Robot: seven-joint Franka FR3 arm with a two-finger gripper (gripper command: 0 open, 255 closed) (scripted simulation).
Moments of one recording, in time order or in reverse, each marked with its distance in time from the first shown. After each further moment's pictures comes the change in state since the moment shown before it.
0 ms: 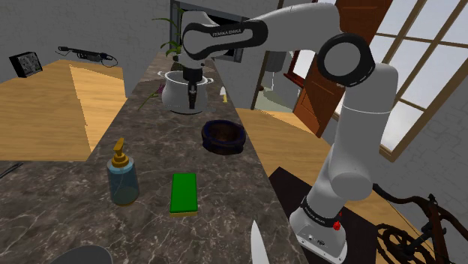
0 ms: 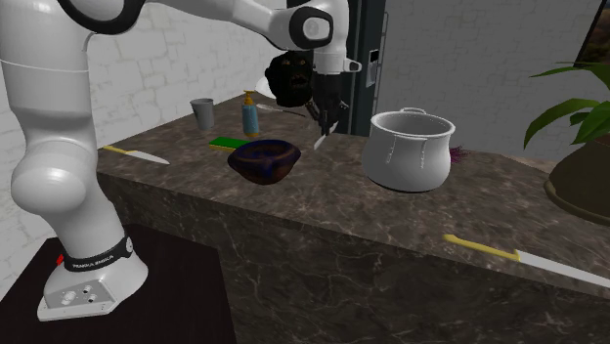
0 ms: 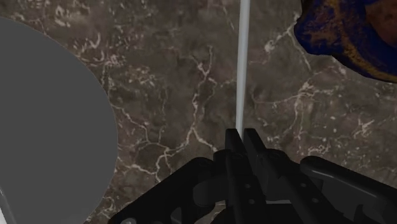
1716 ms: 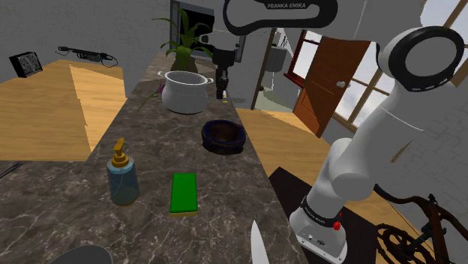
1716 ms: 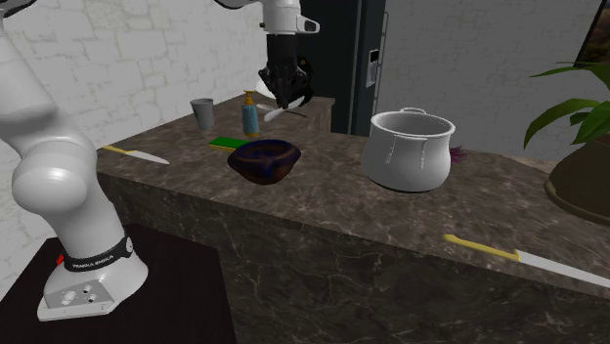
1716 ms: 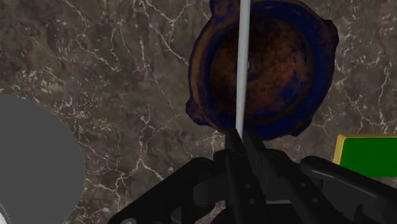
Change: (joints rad) arm 0.017 -0.429 0.014 -0.282 -0.011 -0.148 0.028
